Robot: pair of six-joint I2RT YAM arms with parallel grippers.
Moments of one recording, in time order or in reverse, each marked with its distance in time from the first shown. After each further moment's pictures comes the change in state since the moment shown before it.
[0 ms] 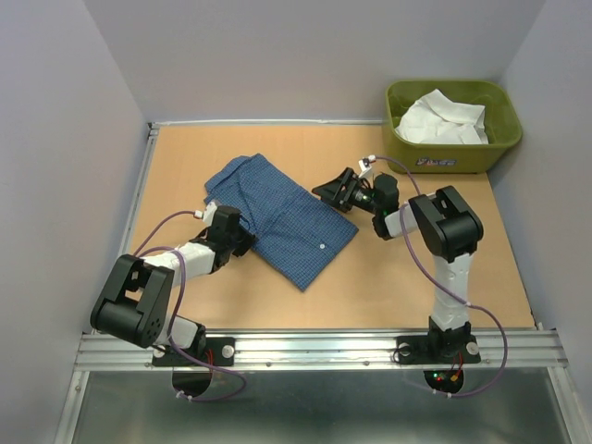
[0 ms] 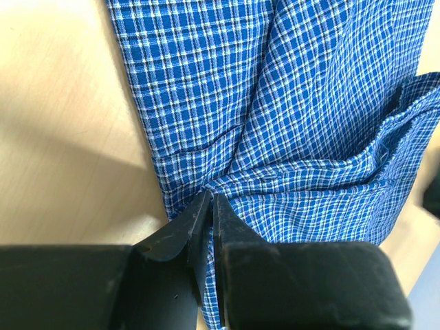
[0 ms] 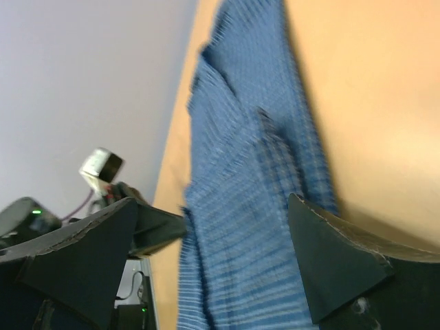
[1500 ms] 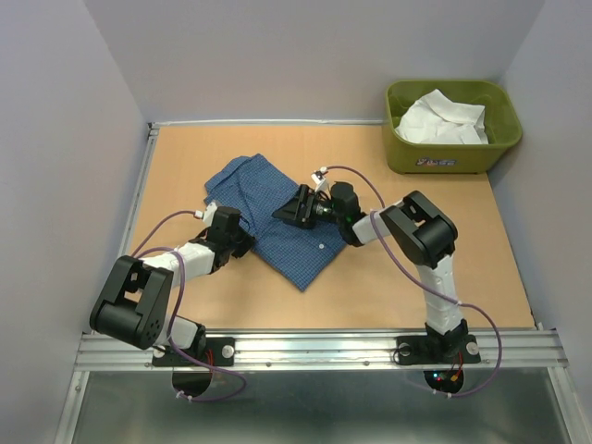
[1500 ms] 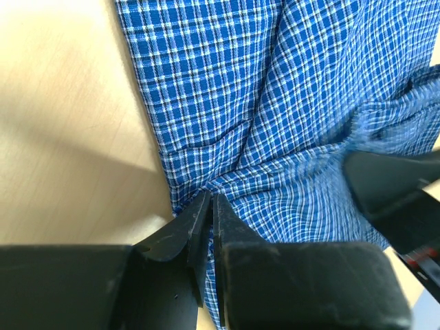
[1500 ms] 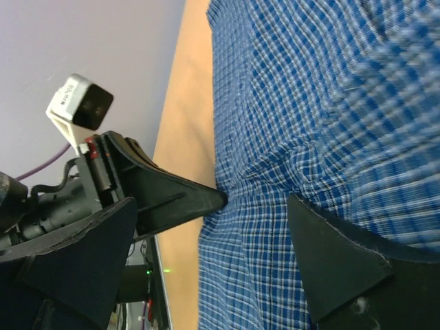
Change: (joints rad) left arm 0.000 -0.008 0.000 -0.028 0.000 0.025; right arm 0.271 0.090 0.129 -0.146 0.044 -0.032
